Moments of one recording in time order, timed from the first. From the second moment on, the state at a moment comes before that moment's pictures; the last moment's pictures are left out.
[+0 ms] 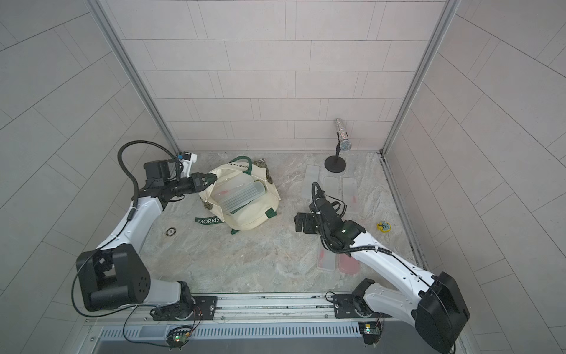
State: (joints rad) left arm 0.20 1.41 1.07 -0.31 0.94 -0.21; right arm 0.64 1.08 0.73 -0.38 0.07 0.62
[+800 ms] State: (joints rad) left arm 0.20 1.41 1.11 -0.40 0.95 -0.18; right arm 1.00 1.43 0.97 -0.07 0.26 0.45
